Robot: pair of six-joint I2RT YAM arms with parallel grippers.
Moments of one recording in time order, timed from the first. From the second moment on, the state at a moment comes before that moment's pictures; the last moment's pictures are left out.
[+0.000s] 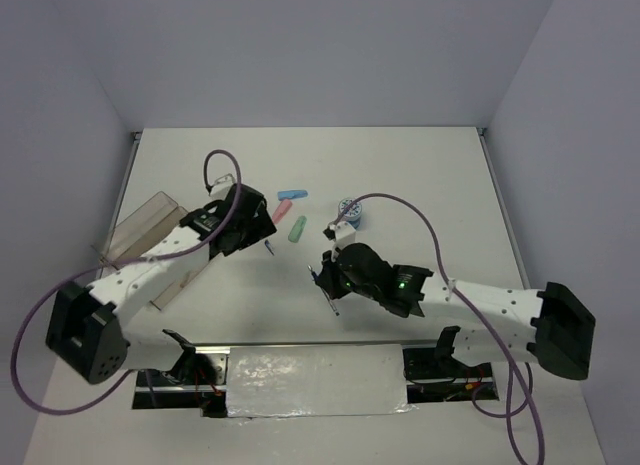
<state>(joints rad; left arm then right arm) -0.55 1.23 0.99 -0.66 -0.34 -0.91 1.07 1.20 0.67 -0.09 0.18 0.54</state>
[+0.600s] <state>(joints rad) -0.57 1.66 1.16 -0.72 -0.43 -1.22 1.08 0.89 0.54 -0.25 0.17 0.45</state>
